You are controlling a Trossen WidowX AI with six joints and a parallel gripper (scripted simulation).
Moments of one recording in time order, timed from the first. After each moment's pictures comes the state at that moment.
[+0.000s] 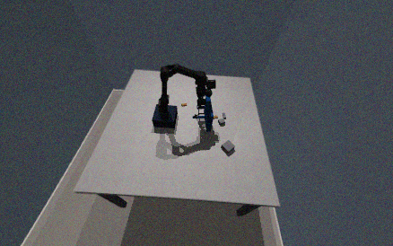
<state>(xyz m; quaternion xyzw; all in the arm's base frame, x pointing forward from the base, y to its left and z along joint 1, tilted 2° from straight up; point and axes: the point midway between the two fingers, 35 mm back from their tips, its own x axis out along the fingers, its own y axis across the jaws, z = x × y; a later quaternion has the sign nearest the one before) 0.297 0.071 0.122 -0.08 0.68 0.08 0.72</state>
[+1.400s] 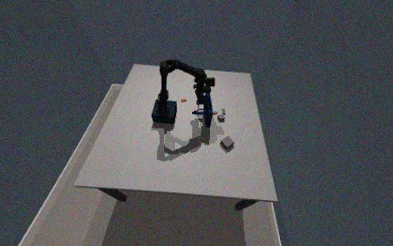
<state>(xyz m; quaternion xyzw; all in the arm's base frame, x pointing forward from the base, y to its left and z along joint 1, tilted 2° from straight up) 0.296 0.070 0.101 -0.15 0.67 0.14 0.71</state>
